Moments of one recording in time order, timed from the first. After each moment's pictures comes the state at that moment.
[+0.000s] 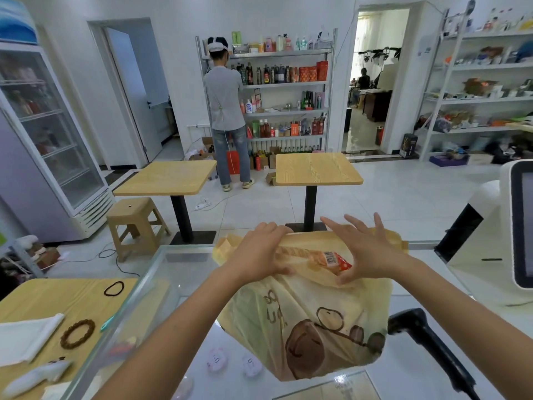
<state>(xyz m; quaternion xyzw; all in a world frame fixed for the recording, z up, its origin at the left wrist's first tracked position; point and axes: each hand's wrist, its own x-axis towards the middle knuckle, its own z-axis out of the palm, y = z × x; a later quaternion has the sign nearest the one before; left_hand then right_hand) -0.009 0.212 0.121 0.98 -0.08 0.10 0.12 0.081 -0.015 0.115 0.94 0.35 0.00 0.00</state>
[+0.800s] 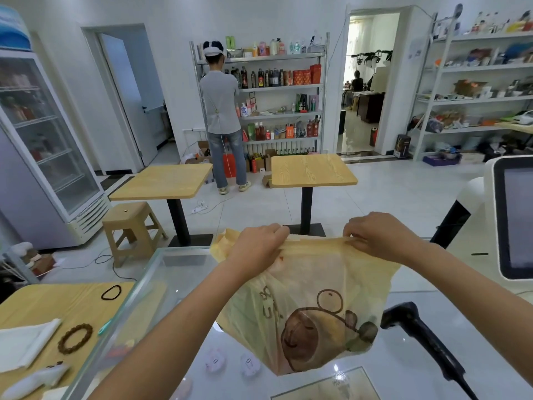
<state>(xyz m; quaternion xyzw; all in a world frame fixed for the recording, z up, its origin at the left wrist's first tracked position) -0.004 0.209 0.117 0.96 -0.16 0.24 -0.03 0.084 -0.043 0.145 0.90 0.42 0.09 0.05</state>
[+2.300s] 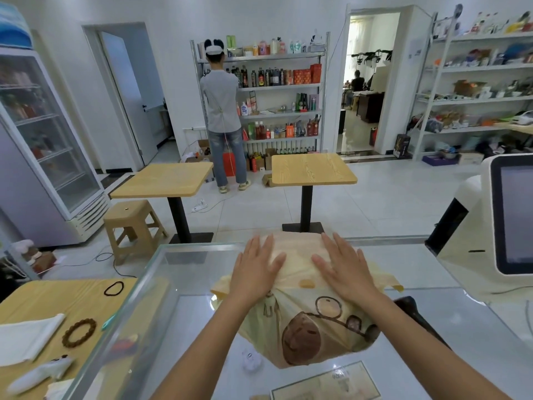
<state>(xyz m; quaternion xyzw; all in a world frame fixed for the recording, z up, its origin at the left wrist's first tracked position) -0.029 0.200 0.060 0.97 0.12 0.06 0.20 0.044 0.005 0.047 0.96 0.21 0.00 -0.20</state>
